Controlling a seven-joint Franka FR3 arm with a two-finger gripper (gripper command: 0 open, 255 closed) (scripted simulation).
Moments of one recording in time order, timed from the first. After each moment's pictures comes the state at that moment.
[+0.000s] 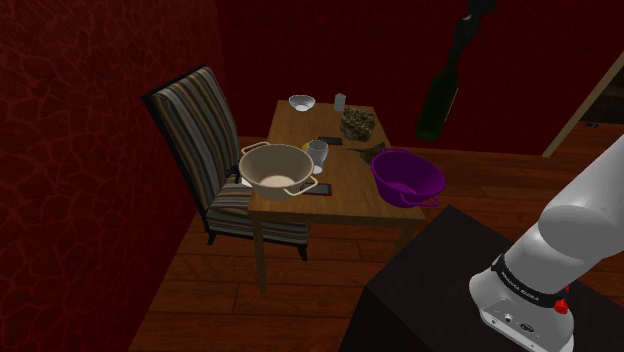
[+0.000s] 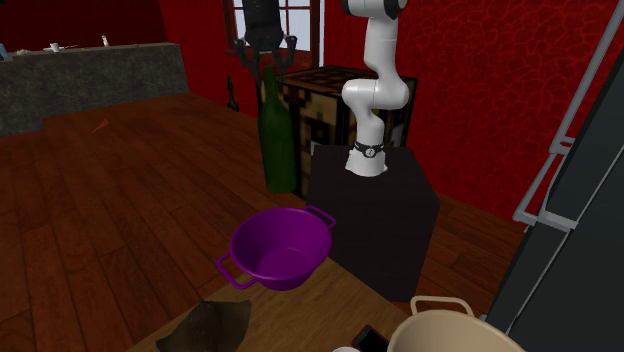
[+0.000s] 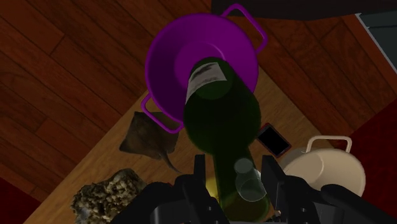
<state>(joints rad) -0.21 -0.03 -0.43 -1.59 0.09 1.60 -0.69</state>
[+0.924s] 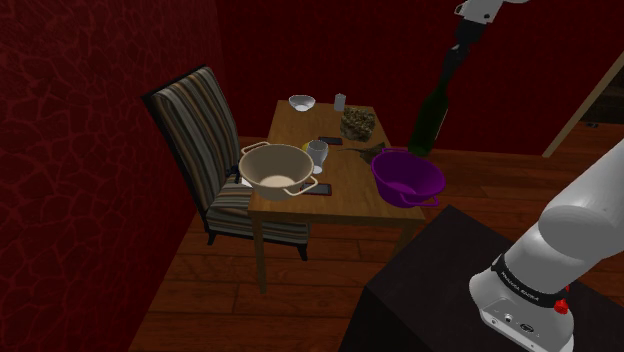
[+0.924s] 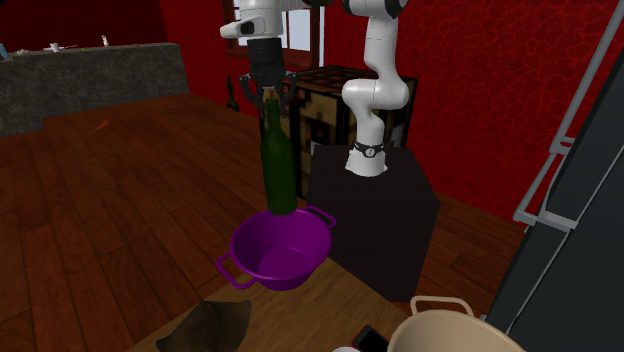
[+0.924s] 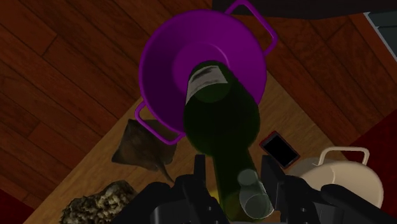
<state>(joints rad) -0.20 -0.06 -0.42 -1.82 0.08 1.79 -0.70</state>
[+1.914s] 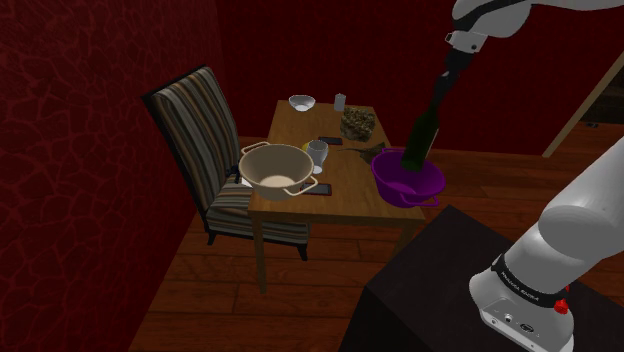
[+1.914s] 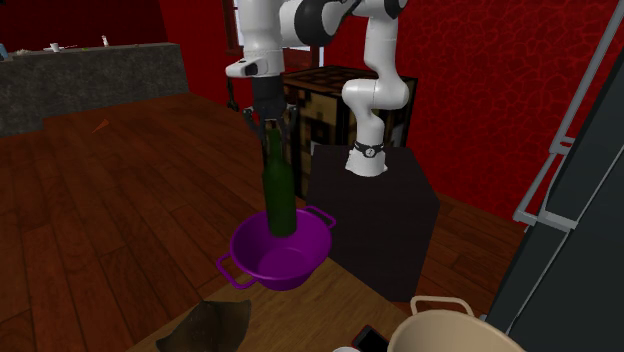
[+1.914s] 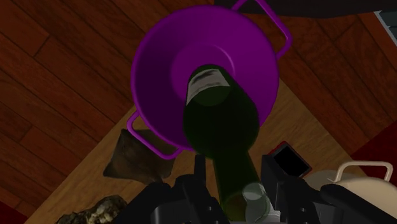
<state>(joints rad) -0.20 -0.04 -0.42 -1.99 0.10 1.99 -0.72</state>
